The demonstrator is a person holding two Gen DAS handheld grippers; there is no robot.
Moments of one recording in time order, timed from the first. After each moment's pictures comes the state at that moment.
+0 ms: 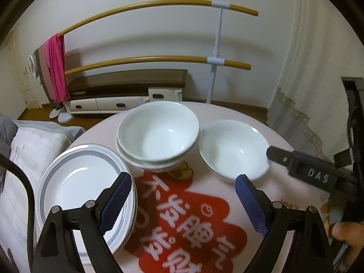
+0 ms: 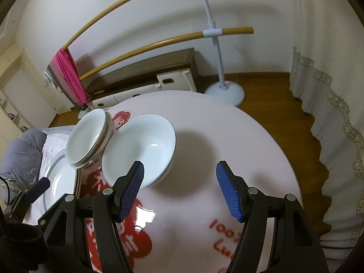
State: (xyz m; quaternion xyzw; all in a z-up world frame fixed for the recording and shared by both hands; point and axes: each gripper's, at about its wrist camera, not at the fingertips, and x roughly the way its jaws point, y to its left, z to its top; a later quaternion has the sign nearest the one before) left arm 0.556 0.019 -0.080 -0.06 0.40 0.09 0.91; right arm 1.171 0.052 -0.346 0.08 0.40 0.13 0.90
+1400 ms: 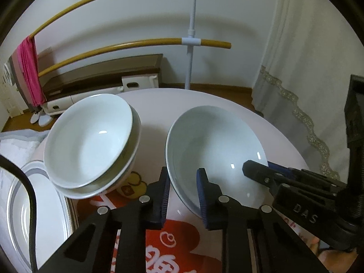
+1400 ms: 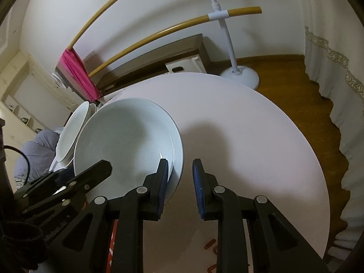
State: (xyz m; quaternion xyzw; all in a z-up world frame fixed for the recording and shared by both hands) left arm 0.652 0.002 -0.121 -0.03 0.44 0.03 0.90; right arm 1.197 0.036 -0.382 0.12 0.42 0.18 0.88
